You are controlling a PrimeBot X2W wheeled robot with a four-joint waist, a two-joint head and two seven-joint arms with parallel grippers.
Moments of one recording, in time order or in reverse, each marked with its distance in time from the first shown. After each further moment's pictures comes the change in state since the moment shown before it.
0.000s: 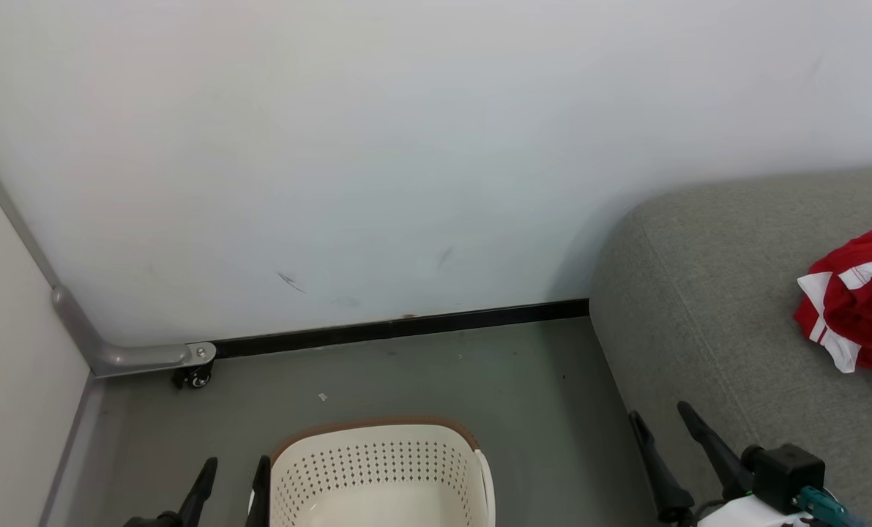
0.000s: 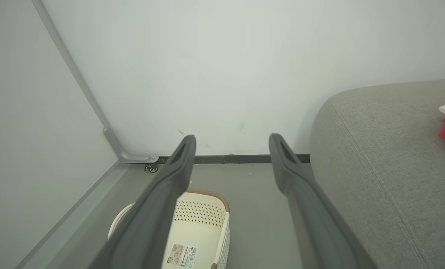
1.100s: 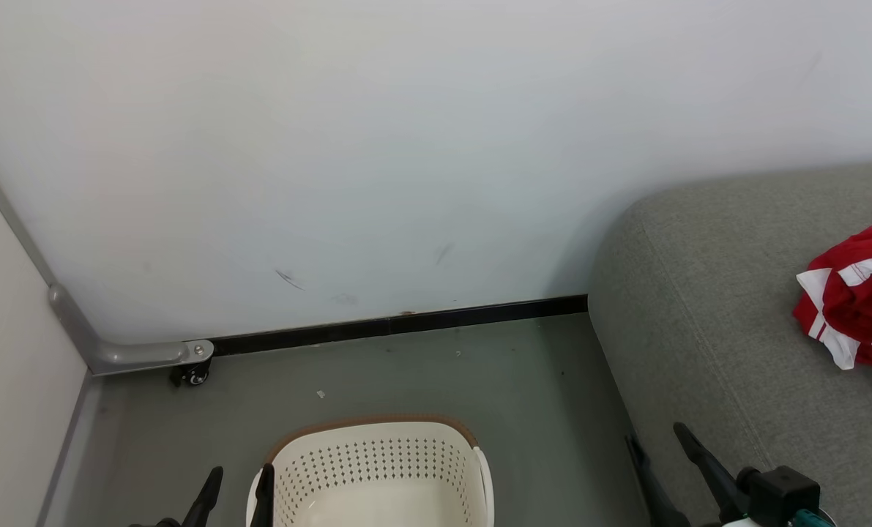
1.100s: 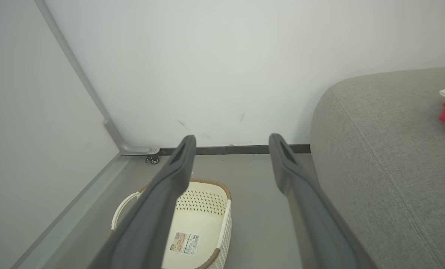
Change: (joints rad) left arm 0.006 0.000 -0.021 0.015 -0.066 -0.024 0.000; right arm 0.062 0.017 -0.005 -0.033 -0.028 0.000 0.000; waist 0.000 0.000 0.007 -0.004
